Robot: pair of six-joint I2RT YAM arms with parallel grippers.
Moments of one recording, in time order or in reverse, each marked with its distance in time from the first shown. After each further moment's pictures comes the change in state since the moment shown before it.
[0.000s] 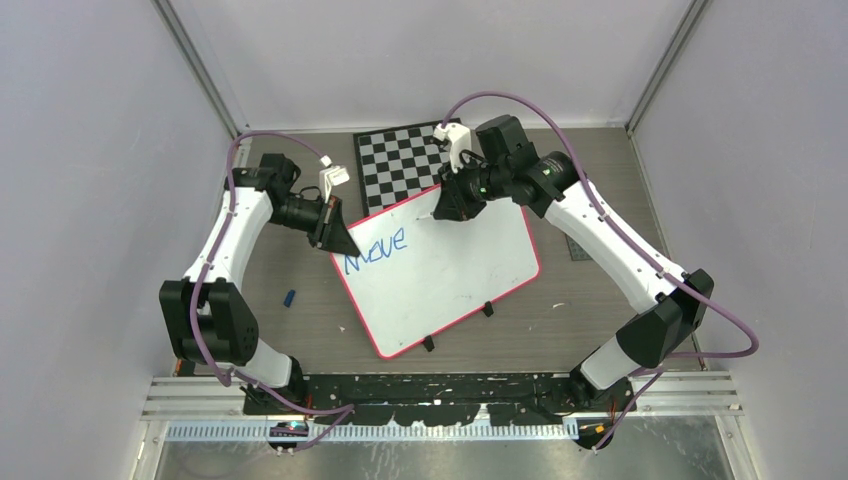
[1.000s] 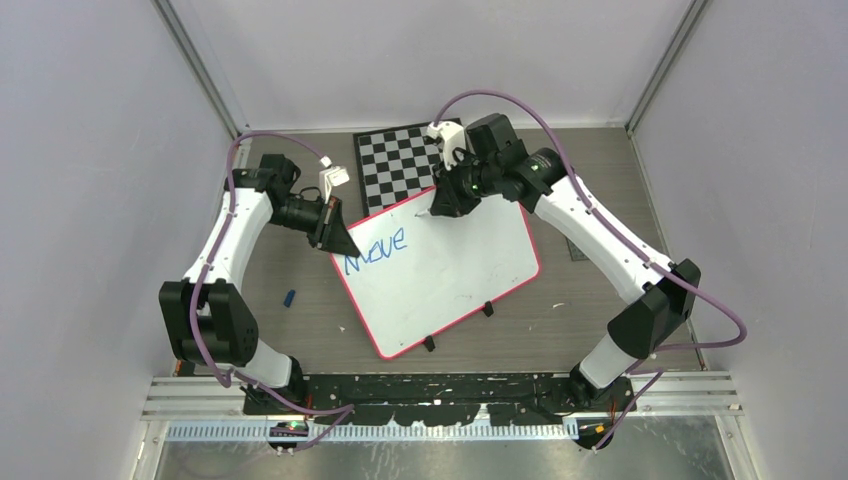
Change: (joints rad) left arm -0.001 -0.006 -0.007 0.008 -0.005 -0.008; right arm 0.005 0.060 0.029 0.015 0.068 -0.003
